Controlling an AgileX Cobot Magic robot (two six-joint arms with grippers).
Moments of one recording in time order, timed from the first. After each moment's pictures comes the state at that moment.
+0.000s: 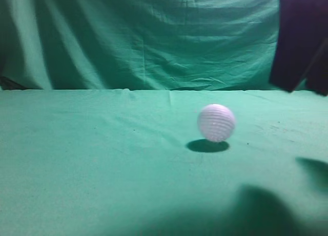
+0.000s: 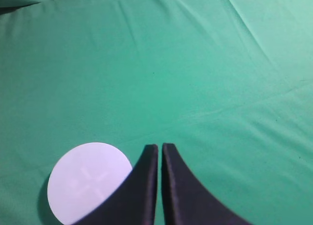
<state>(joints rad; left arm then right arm) 0.03 1.12 -1.01 -0.40 0.70 0.55 0.48 1.40 -0.73 0.32 0.68 -0.50</state>
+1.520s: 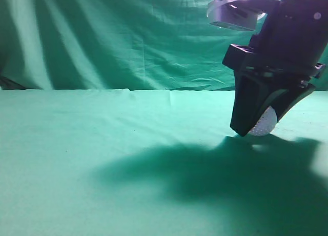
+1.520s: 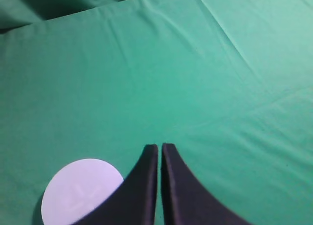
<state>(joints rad) 0.03 1.09 -1.01 -0.48 0.69 0.63 0.49 1.73 -0.86 0.39 0.44 -0.59</state>
